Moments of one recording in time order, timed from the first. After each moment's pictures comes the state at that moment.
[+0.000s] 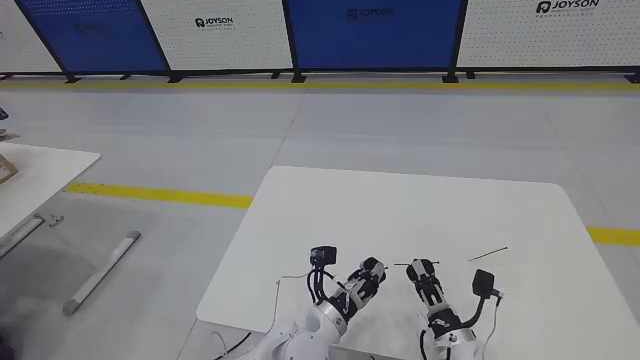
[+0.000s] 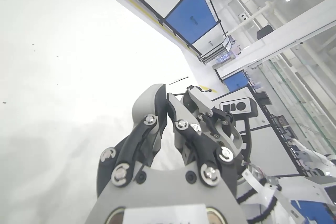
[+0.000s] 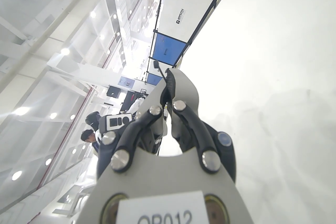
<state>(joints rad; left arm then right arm) 1.57 -1.21 -0.95 -1.77 0.39 0.08 0.05 -1.65 -1.32 1.11 -1.70 -0.20 -0.10 -0.06</state>
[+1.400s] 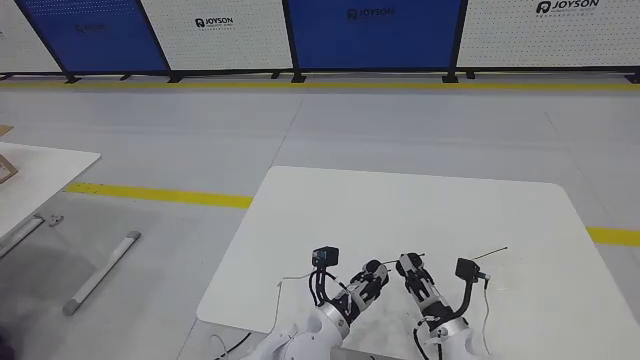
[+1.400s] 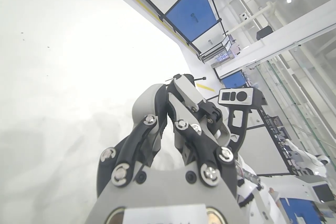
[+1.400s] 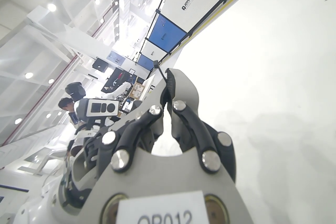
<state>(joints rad) 1.58 -1.22 -0.95 -1.81 0.36 0.12 0.02 -1.58 -1.31 1.09 -1.63 -0.39 -0.18 0.00</state>
